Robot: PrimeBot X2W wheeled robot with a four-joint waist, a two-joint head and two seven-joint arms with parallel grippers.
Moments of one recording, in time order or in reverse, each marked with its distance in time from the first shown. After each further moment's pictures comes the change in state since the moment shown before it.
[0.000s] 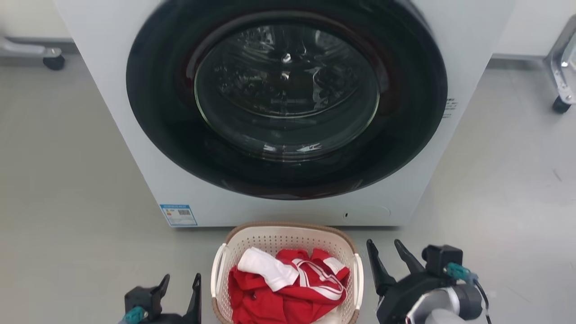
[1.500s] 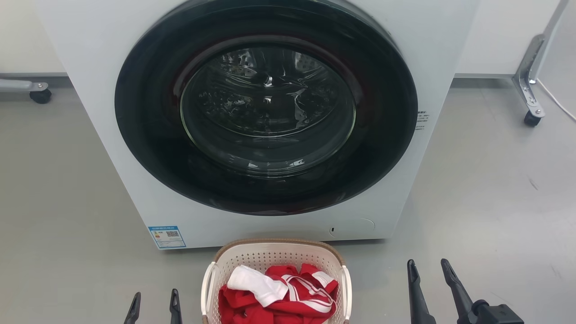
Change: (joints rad) left arm 0.438 -0.123 0.405 -0.561 0.412 0.000 0.000; right arm 0.507 0.050 -0.439 -0.615 -0.506 -0.004 -0.003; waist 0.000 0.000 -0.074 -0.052
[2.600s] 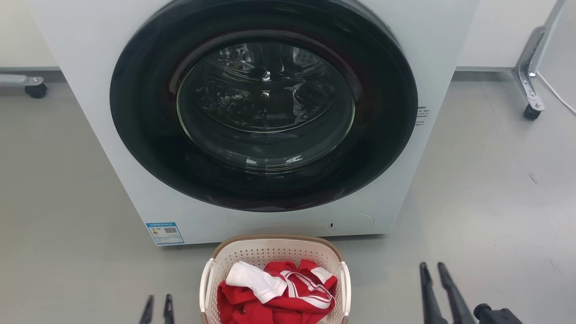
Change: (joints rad) left arm 0.019 -0.015 0.010 -0.023 0.078 -0.001 0.002; right arm 0.019 0.019 -0.035 -0.026 -0.048 0.000 0.004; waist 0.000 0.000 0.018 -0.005
